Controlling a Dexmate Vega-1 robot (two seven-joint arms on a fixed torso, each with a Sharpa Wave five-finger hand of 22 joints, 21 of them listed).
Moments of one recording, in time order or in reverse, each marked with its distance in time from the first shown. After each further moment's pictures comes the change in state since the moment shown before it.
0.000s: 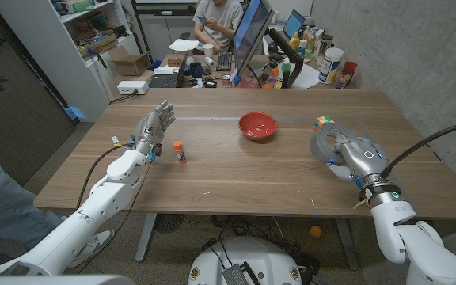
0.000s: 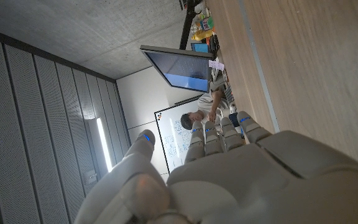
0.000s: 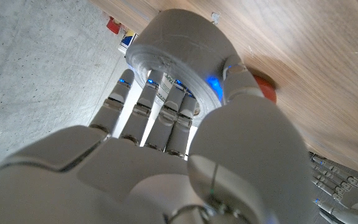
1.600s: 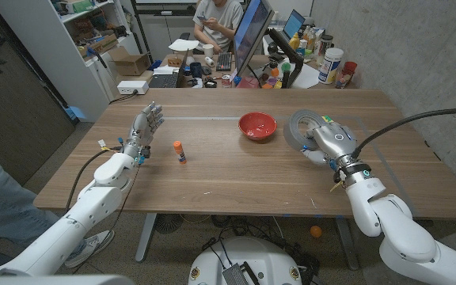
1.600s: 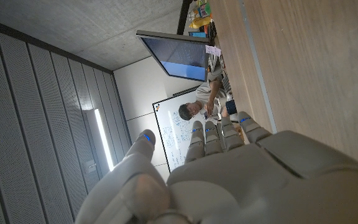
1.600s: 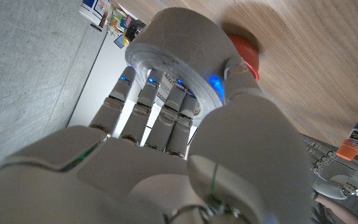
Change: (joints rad) left arm 0.036 0.028 -0.054 0.020 -0.034 -0.026 -0.022; left_hand -0.004 0.004 0.007 -0.007 0.000 0.000 0.001 0.000 0.000 0.000 0.000 0.000 0.000 0.000 0.000 0.000 0.000 0.004 -0.004 -0.008 0.000; right arm 0.239 0.108 -0.115 0.055 -0.169 0.196 0.176; right_hand 0.000 0.000 -0.022 0.003 -0.001 0.007 -0.007 -0.003 0.000 0.014 -0.004 -0.016 0.005 0.020 -0.002 -0.013 -0.005 0.036 0.024 0.000 0.000
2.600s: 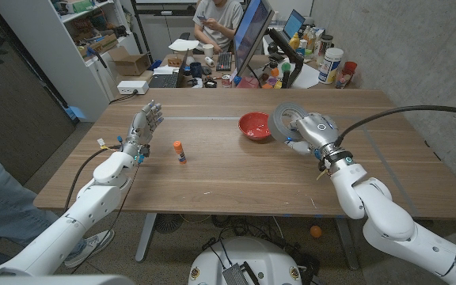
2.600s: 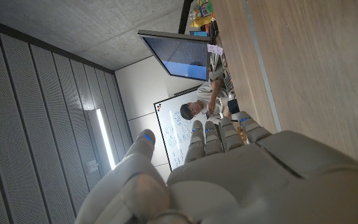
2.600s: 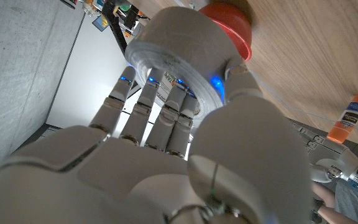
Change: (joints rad) left arm -0.004 0.001 -0.002 -0.005 0.004 0.000 0.002; left_hand 0.000 0.000 -0.003 -0.003 0.000 0.003 0.003 0.000 0.000 0.000 0.000 0.000 0.000 0.000 0.000 0.000 0.000 0.006 0.006 -0.012 0.000; right arm 0.152 0.103 -0.052 0.085 -0.041 0.151 0.052; right_hand -0.005 0.005 -0.016 0.000 -0.004 0.004 -0.004 0.001 0.000 0.009 -0.005 -0.008 0.007 0.011 0.000 -0.004 0.000 0.000 0.000 0.000 0.000
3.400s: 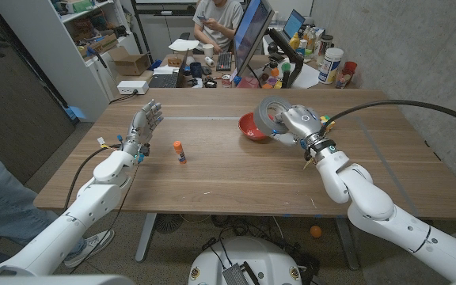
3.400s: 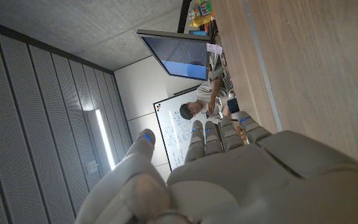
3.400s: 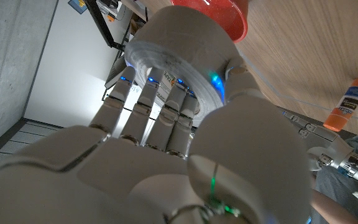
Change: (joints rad) left arm -0.009 0.001 0.002 0.006 0.004 0.008 0.003; left_hand 0.000 0.000 0.001 -0.007 0.000 0.000 0.000 0.000 0.000 0.000 0.000 0.000 0.000 0.000 0.000 0.000 0.000 0.000 0.000 0.000 0.000; right arm 0.161 0.088 -0.078 0.101 -0.015 0.132 0.027; right_hand 0.000 0.000 -0.014 0.003 0.001 0.000 0.000 -0.005 0.000 0.000 0.000 0.000 0.000 0.000 0.000 -0.007 0.000 0.004 0.004 0.000 0.000
